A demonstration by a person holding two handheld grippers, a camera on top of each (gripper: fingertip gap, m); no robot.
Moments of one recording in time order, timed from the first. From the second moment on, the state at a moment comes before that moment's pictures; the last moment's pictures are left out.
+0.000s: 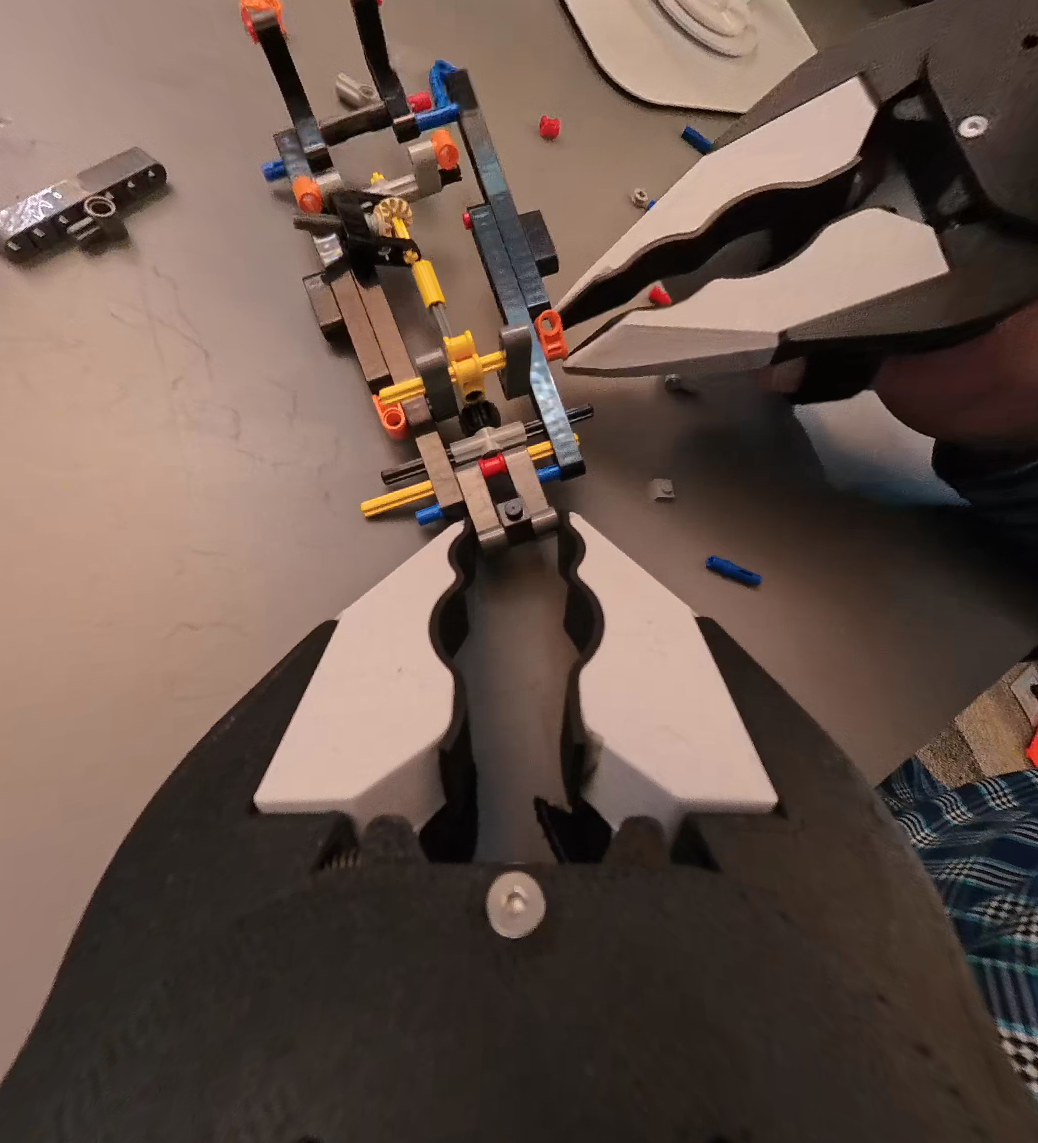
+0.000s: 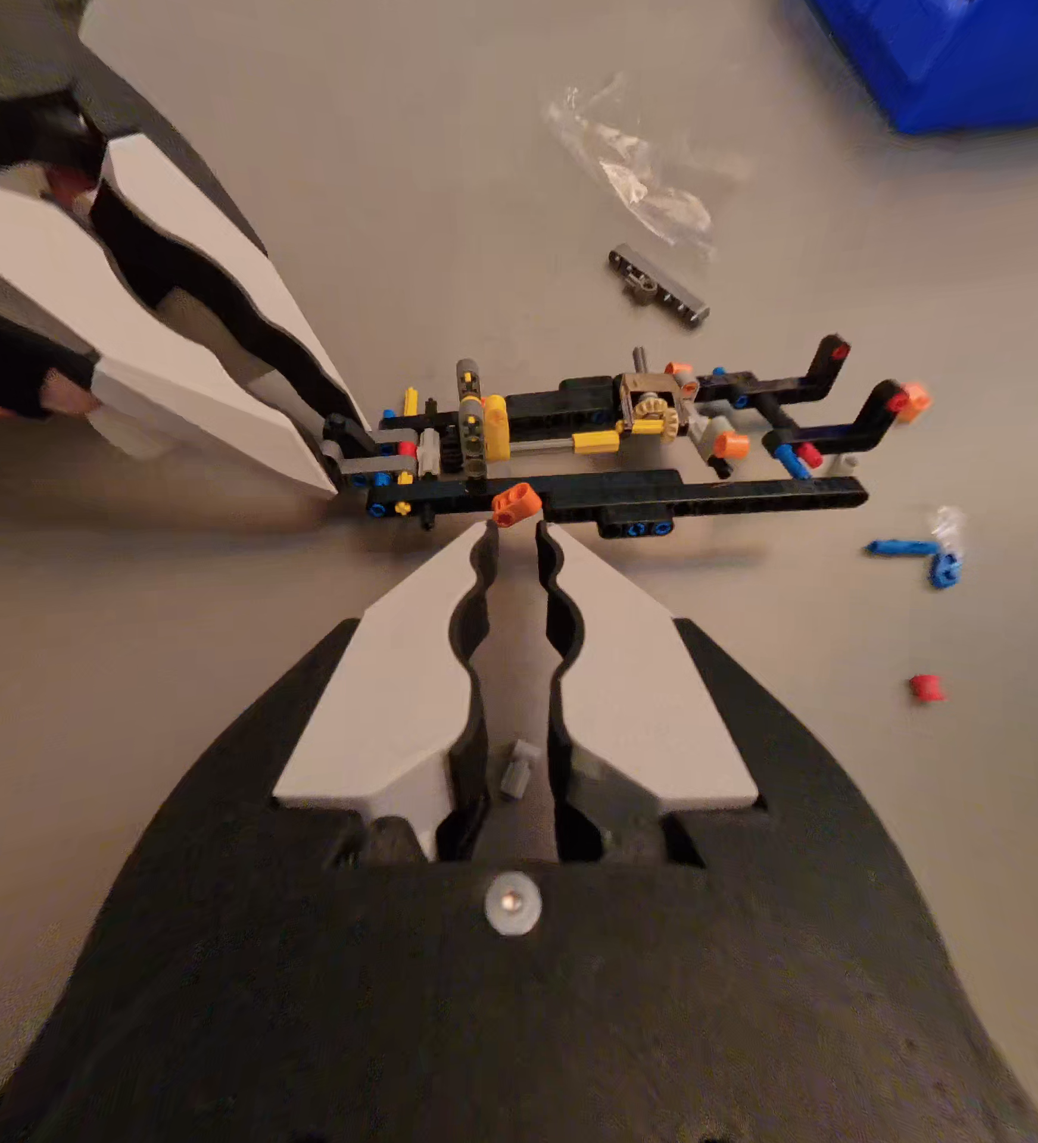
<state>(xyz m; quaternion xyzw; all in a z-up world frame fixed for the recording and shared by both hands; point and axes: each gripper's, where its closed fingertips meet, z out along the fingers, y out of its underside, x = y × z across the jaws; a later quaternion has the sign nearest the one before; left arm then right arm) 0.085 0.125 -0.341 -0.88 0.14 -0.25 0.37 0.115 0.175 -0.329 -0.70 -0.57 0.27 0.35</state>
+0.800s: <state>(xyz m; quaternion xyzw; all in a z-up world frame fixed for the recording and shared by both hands) 0.088 0.125 -0.342 -0.88 0.16 -0.24 0.37 0.105 0.173 -0.324 -0.75 -0.44 0.41 0.26</state>
